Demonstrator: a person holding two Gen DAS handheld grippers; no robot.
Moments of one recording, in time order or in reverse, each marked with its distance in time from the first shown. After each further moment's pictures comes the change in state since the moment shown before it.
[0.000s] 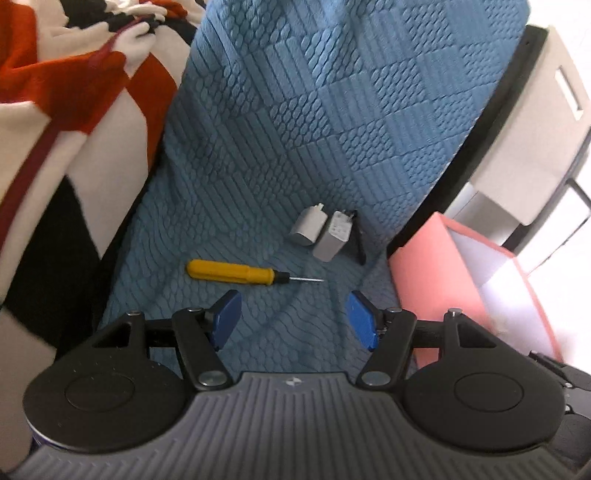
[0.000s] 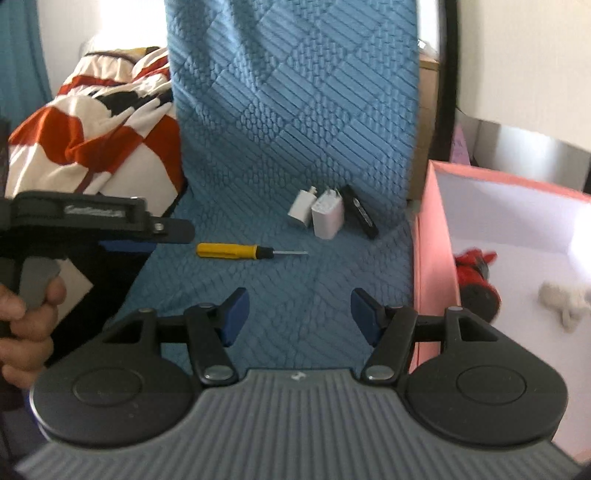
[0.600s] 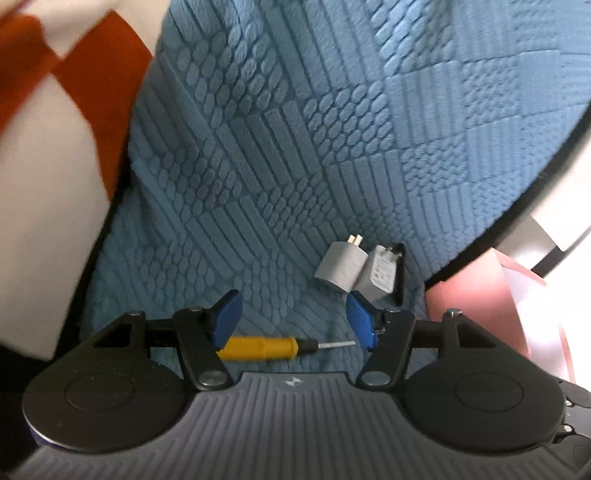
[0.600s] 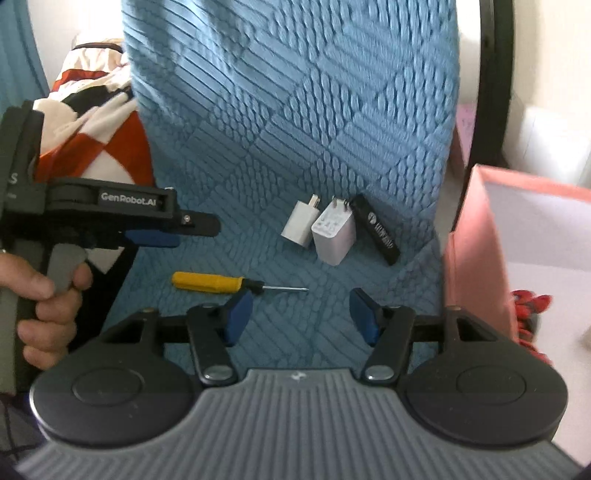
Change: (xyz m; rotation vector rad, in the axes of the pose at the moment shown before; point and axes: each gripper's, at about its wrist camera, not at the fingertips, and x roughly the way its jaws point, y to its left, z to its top) left arm 0.111 0.038 0.070 -0.049 0.100 -0.013; right arm 0.094 -0.021 0.047 0.049 0.097 0.058
